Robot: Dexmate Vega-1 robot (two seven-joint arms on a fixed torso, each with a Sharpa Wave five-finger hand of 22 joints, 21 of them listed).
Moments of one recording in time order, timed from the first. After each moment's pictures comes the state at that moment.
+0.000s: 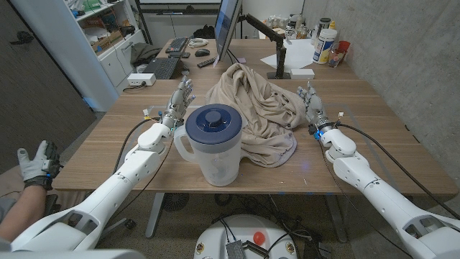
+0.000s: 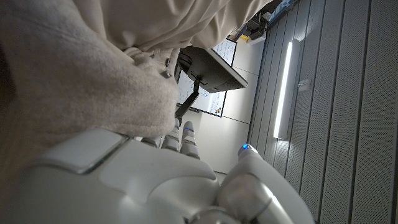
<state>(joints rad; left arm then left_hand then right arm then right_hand) 0.82 0.53 0.36 -1.35 -0.64 -0.26 0.00 0.20 0.09 0.12 0.02 0.20 0.02 -0.12 0.19 0.17 -0.04 -0.01 0.21 0.19 -0.11 -0.01 0.18 0.18 -0.04 0.13 0.19 0.17 -0.85 -0.50 -0.36 -1.29 0.65 0.34 0.04 0.05 0.01 0.21 0.10 0.21 0.11 -0.01 0.20 0.19 0.06 0.02 0.21 0.20 0.04 -0.03 0.20 0.23 0.19 0.07 0.26 0.17</state>
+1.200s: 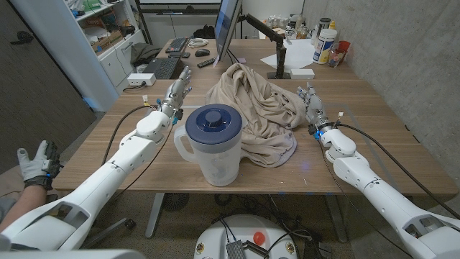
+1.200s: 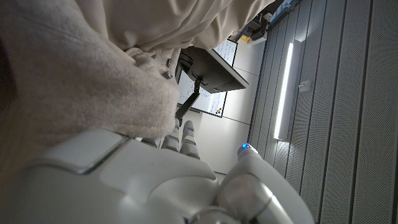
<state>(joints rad) 0.77 0.61 0.38 -1.49 -0.53 -0.09 0.12 0.20 0.09 0.12 0.02 0.19 0.03 -0.12 0.19 0.17 -0.04 -0.01 0.21 0.19 -0.13 -0.03 0.18 0.18 -0.06 0.09 0.19 0.17 -0.84 -0.50 -0.37 -1.29 0.64 0.34 0.04 0.05 0.01 0.20 0.09 0.21 0.12 0.00 0.20 0.19 0.06 0.02 0.20 0.20 0.03 -0.03 0.20 0.22 0.20 0.04 0.24 0.17</state>
